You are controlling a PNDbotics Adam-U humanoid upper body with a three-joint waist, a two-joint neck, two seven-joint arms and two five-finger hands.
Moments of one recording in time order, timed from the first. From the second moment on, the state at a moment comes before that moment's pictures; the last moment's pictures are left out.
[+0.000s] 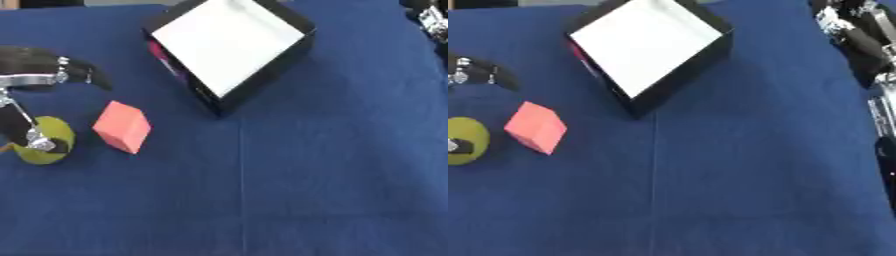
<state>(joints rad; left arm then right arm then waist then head) -0.61 1.02 -0.40 -1.75 -0.39 -0.15 -0.76 -0.52 -0.48 -0.04 -1.61 -0.20 0.03 0.19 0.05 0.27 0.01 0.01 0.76</state>
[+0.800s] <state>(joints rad) -0.67 0.91 -0.44 -1.63 -0.48 -0.19 -0.79 -0.51 -0.47 -0.04 -1.61 -0.19 0.03 0.19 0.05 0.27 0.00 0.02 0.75</state>
